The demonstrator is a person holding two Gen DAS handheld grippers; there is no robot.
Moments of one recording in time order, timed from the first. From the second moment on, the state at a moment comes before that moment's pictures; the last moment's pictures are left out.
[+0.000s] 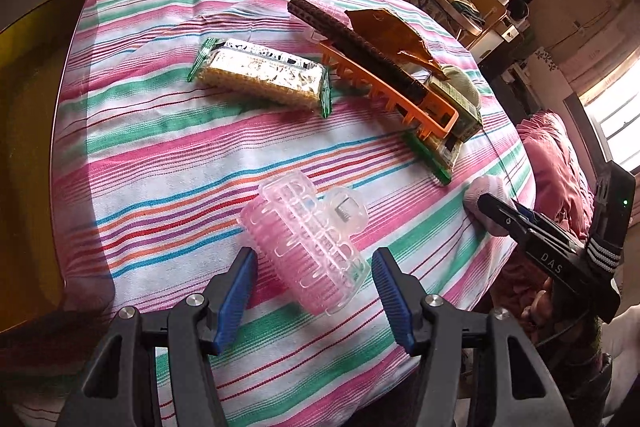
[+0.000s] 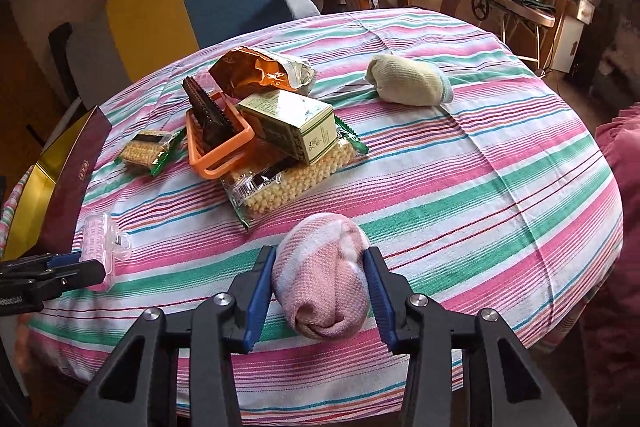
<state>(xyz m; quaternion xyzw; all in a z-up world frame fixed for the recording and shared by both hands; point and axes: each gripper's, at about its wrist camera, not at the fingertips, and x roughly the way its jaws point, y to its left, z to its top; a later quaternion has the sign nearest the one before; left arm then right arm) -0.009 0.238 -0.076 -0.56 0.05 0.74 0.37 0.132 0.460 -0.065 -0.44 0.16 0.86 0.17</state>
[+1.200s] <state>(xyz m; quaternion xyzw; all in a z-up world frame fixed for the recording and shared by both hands) 0.027 0.176 -0.016 -0.41 0.08 0.84 0.35 0.100 0.338 -0.046 -0.43 0.14 0.89 0.08</state>
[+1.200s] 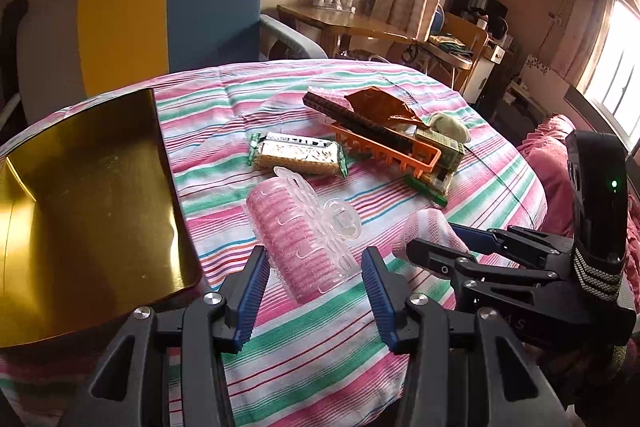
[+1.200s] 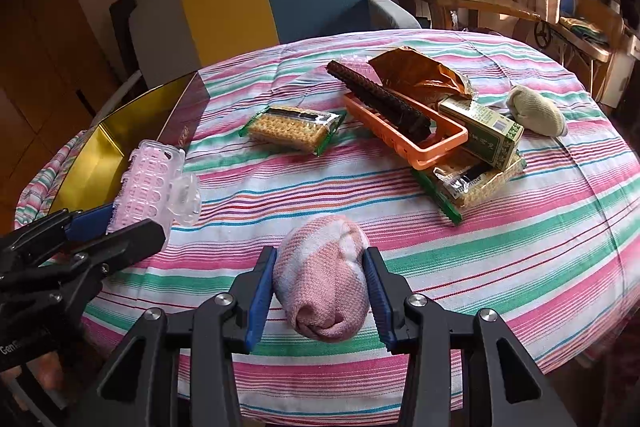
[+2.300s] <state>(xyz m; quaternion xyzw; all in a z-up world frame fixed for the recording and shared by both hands) -0.039 -0.011 -0.006 -0.39 0.01 0.92 0.09 -0.009 0.161 0.013 -0.36 0.04 0.93 -0.08</state>
